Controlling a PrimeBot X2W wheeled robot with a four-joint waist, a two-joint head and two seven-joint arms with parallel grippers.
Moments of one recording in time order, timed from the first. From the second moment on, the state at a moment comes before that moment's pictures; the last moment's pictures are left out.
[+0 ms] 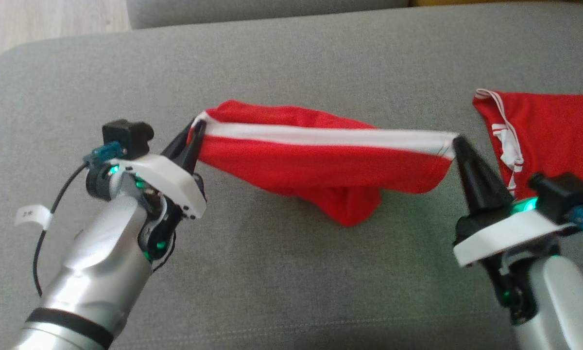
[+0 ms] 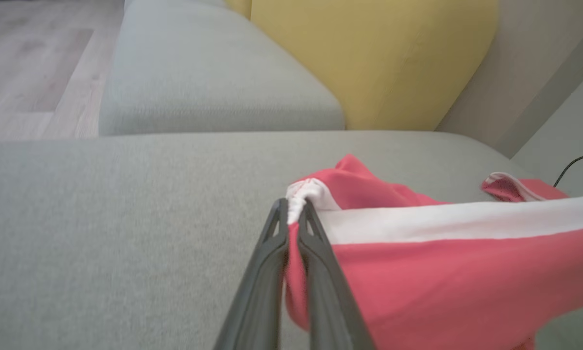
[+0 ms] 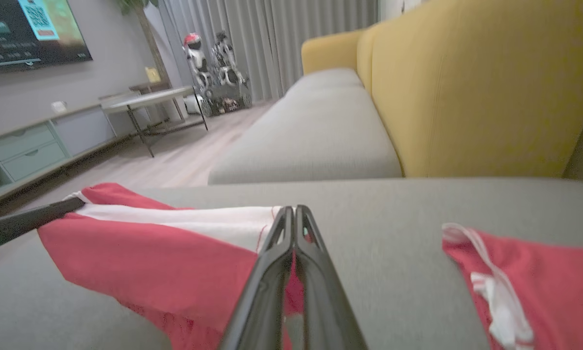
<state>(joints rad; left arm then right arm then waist) -0.65 0.24 -0.71 0.72 -0.75 -0.07 -0.21 -0.15 -0.17 0.17 0.05 0.33 0.13 0.03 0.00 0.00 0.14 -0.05</state>
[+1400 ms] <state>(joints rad) -1.03 0.33 -0.57 0.26 -0.75 0.06 -0.12 -0.85 -0.25 0.10 0.02 0.35 0.13 0.05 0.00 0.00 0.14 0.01</state>
